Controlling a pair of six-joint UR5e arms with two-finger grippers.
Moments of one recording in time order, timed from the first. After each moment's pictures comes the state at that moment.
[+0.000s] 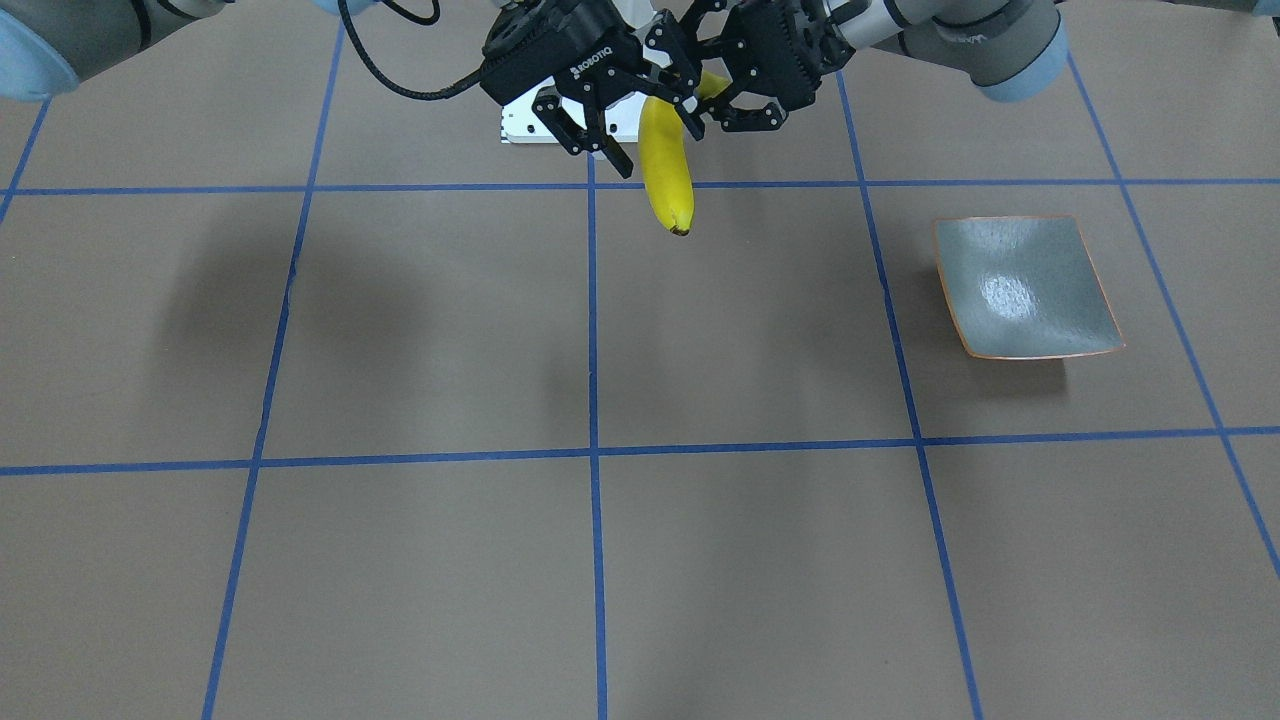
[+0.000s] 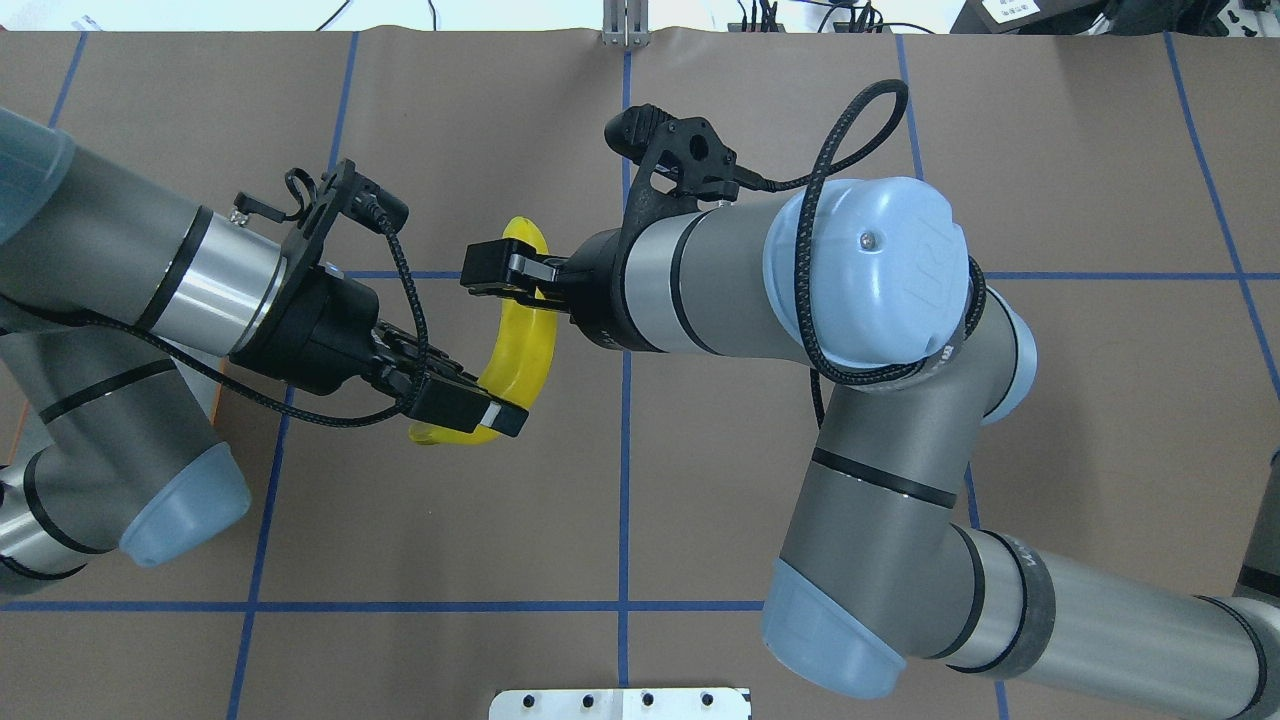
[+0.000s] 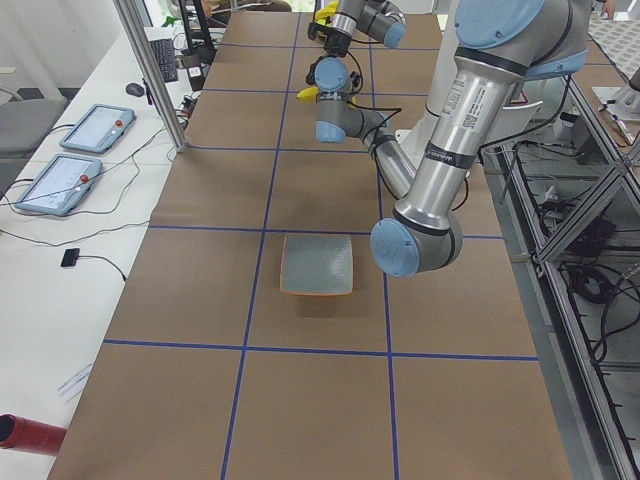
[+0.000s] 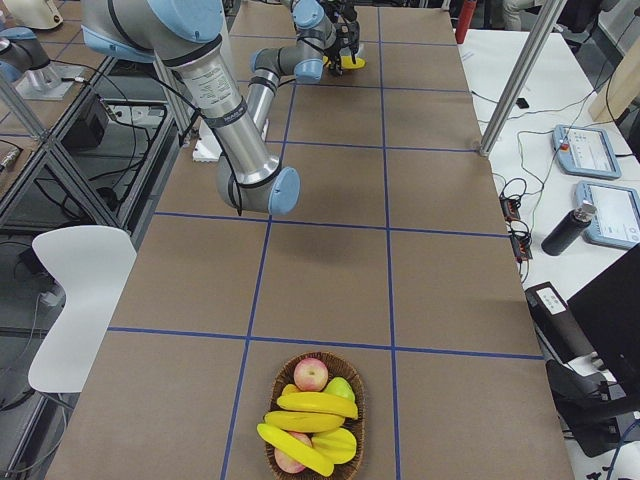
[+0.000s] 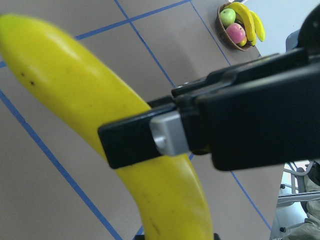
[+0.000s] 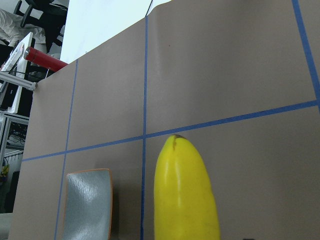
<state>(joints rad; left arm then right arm) -0.70 -1.99 -1.96 -2.37 -2.42 -0.96 0.49 -0.85 1.95 -1.21 1.71 1.50</state>
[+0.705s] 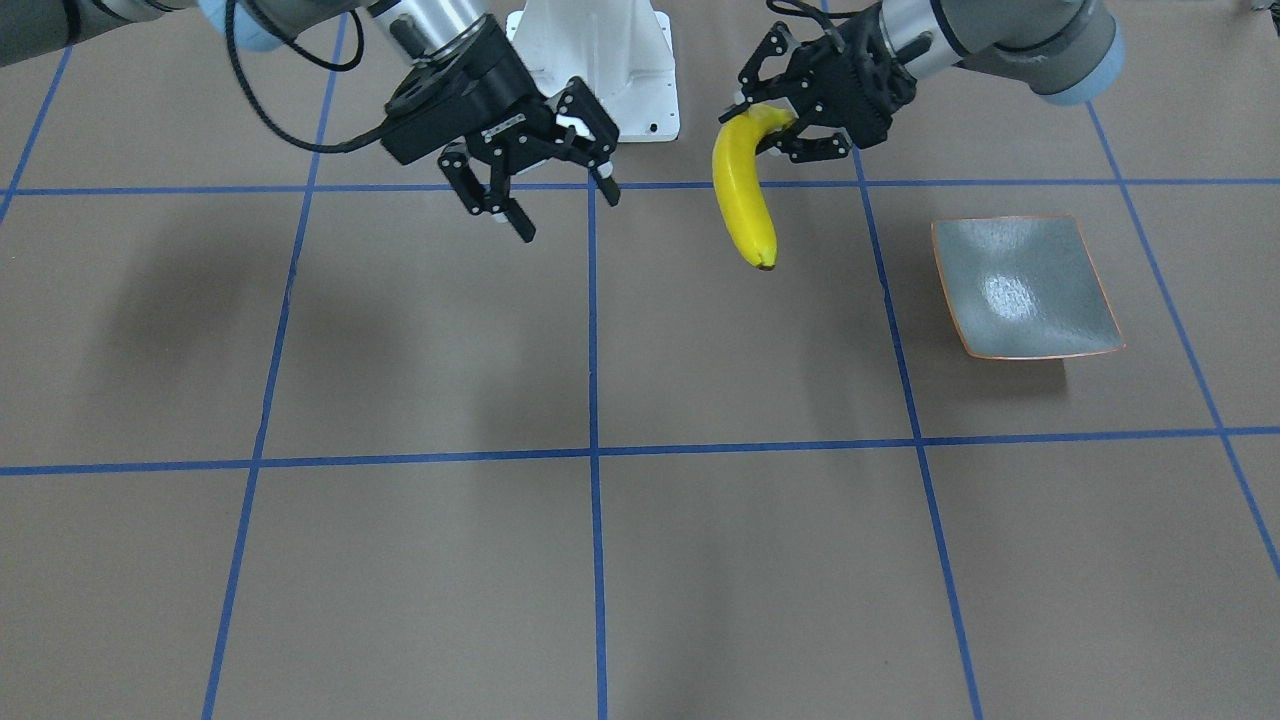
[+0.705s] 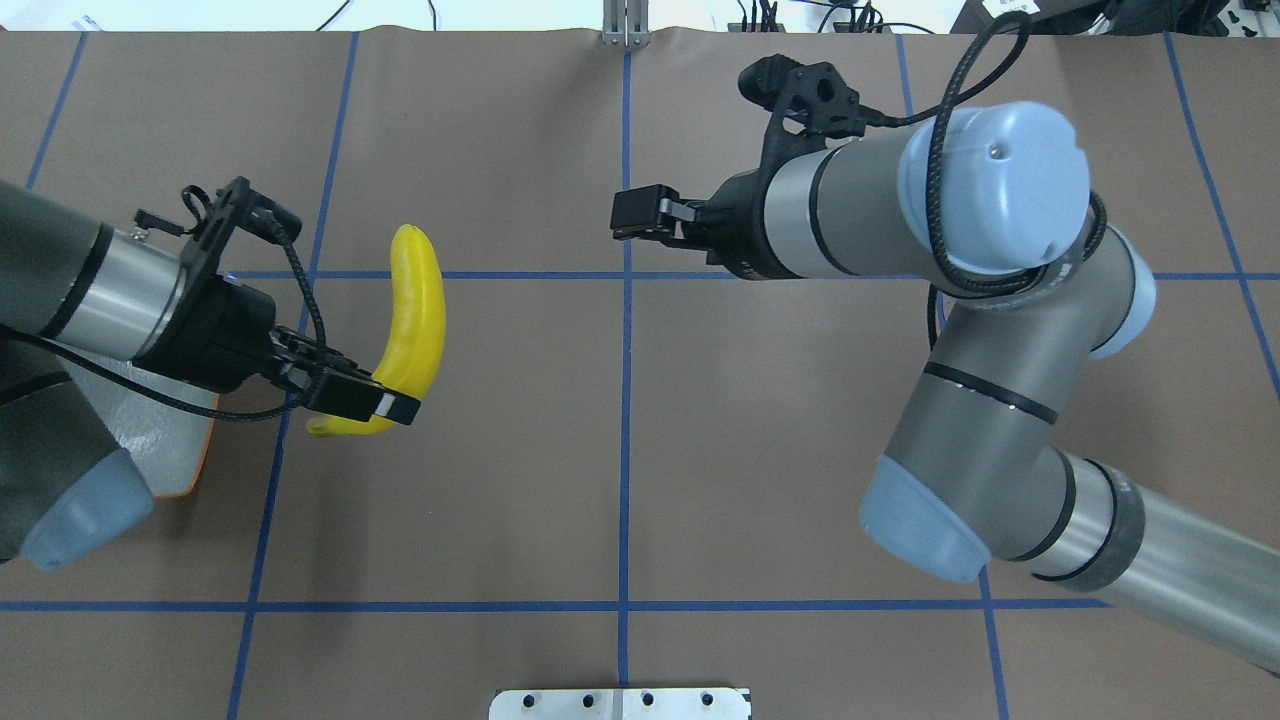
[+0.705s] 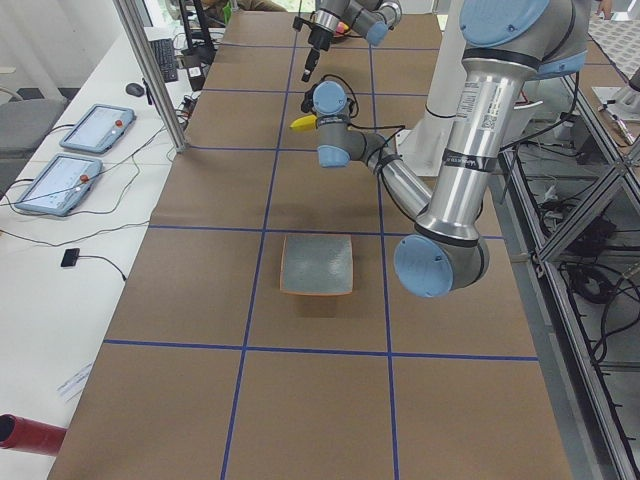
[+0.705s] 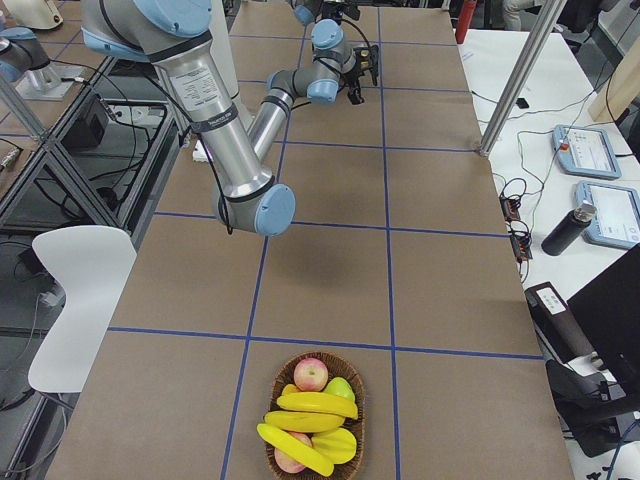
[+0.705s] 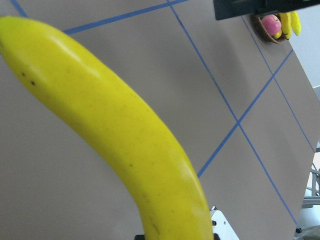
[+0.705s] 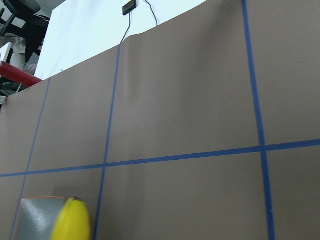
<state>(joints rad) -0.79 -1.77 -1.98 -2.37 -2.41 -0.87 0.66 -1.01 1.95 -1.22 1.81 1.37</state>
